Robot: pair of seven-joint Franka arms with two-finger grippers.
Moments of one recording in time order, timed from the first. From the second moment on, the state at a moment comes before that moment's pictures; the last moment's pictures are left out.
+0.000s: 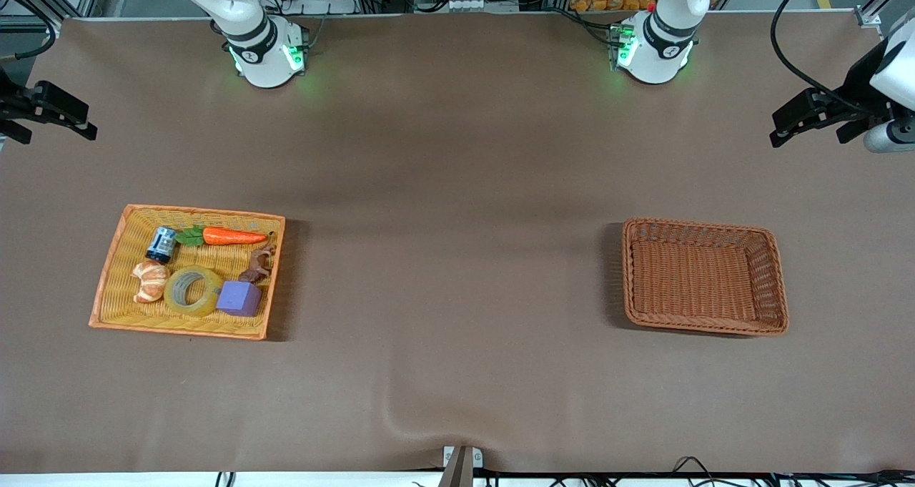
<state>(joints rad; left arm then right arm) 0.06 -0.04 -0.14 -1.53 -0.01 1.49 -0.15 0.02 -0.08 -0.08 -1.58 0.01 1.47 -0.11</state>
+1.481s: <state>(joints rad) 0.06 -0.01 -0.15 -1.52 0.02 1.48 -0.14 0.08 0.17 -0.08 -1.77 0.00 1.94 -0.14</state>
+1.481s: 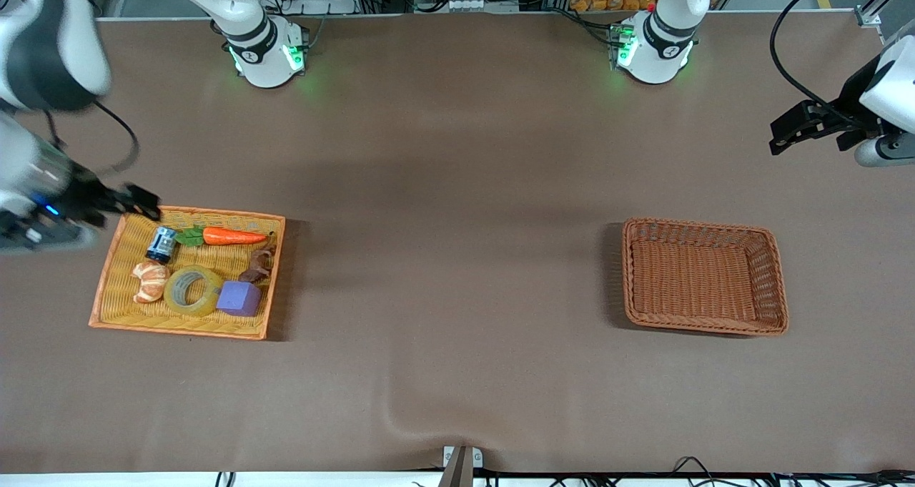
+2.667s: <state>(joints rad) 0.05 0.05 -0.15 -1.53 0.02 1.45 -0.12 0.00 0.56 -0.09 -1.90 0.12 2.38 -0.73</state>
